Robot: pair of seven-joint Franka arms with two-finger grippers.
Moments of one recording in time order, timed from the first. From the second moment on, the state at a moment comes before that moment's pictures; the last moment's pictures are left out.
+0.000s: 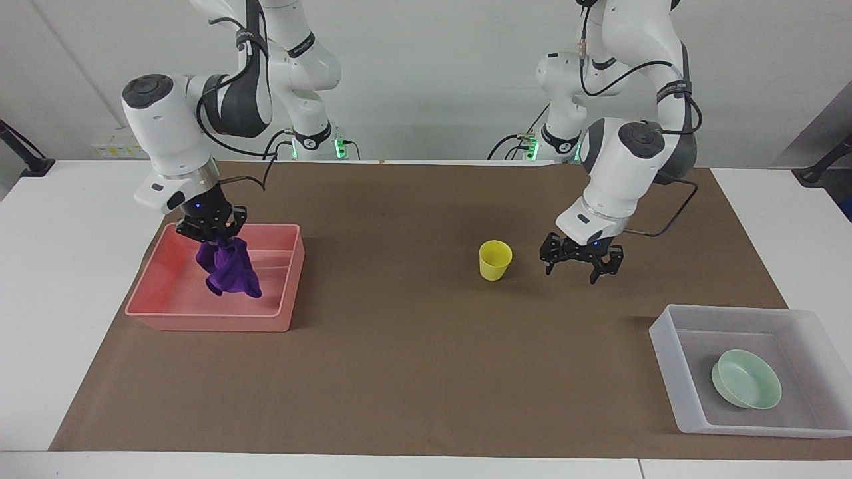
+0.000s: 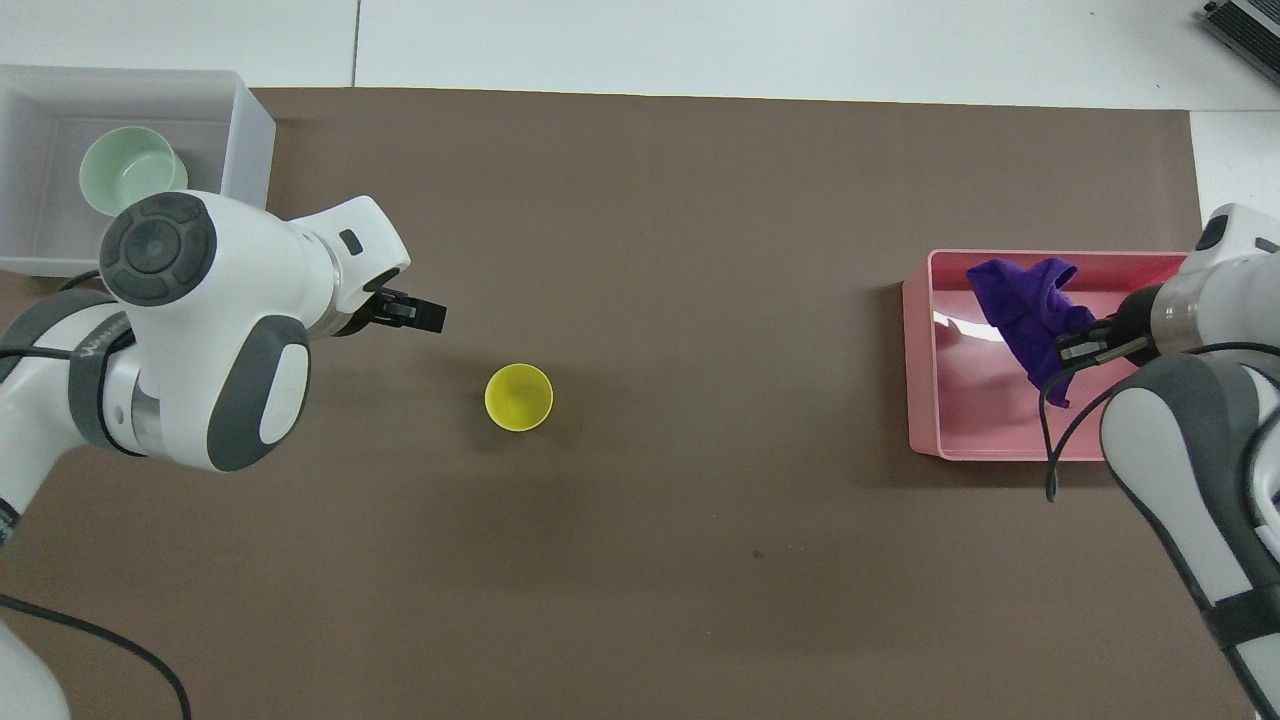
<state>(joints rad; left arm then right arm) -0.25 0.14 -0.07 -1.96 -0.02 2.25 0.00 -0.11 0.01 0.02 -2.05 -0.02 2.14 -0.40</state>
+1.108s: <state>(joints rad) -0.41 0.08 -0.08 -2.24 -0.02 2.54 -0.13 -0.14 0.08 0.02 -2.12 -0.02 2.25 -0.40</state>
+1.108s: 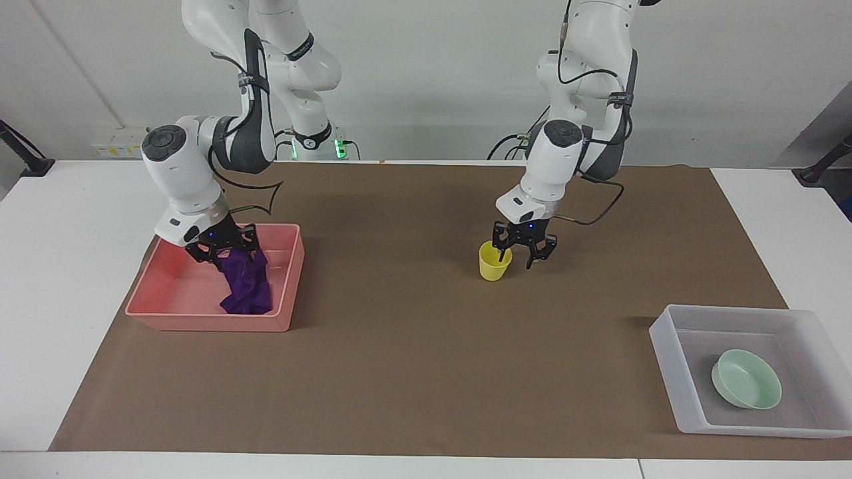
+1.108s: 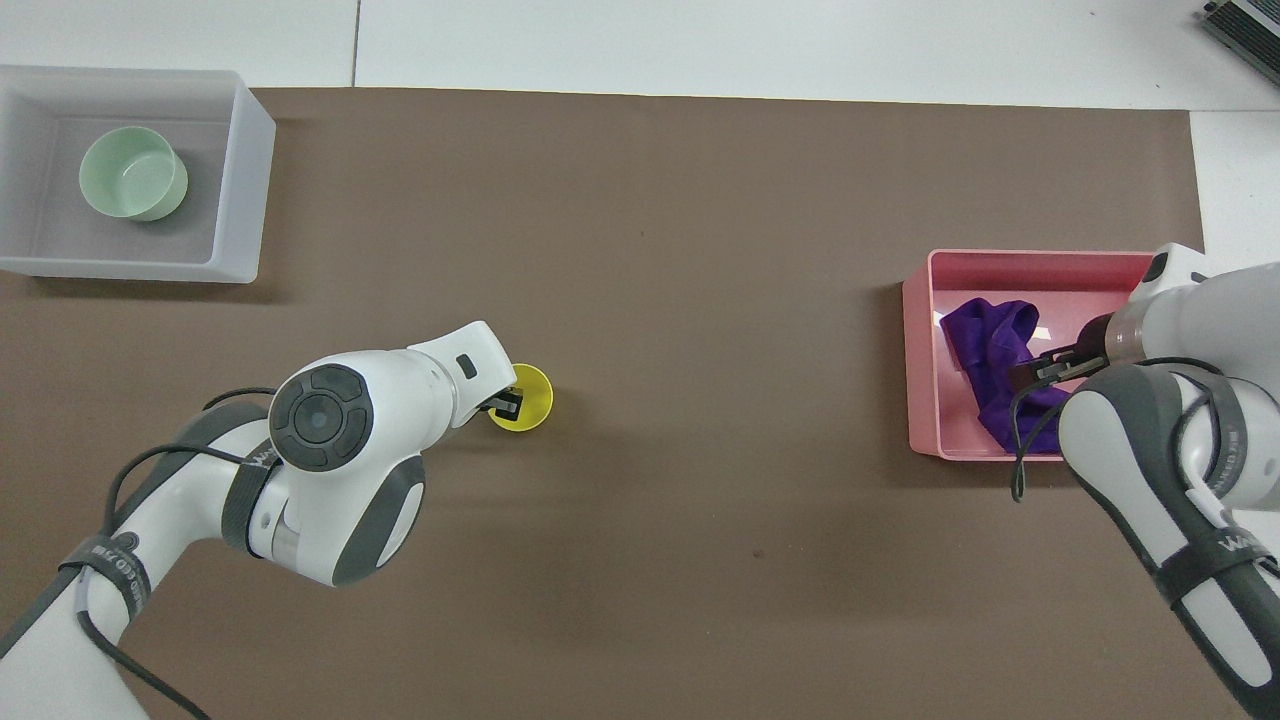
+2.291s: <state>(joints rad) -0.14 0.08 -0.04 -2.02 -0.02 2.45 -0.13 -0.07 -0.03 0.03 -1.83 -0.02 1.87 0.05</state>
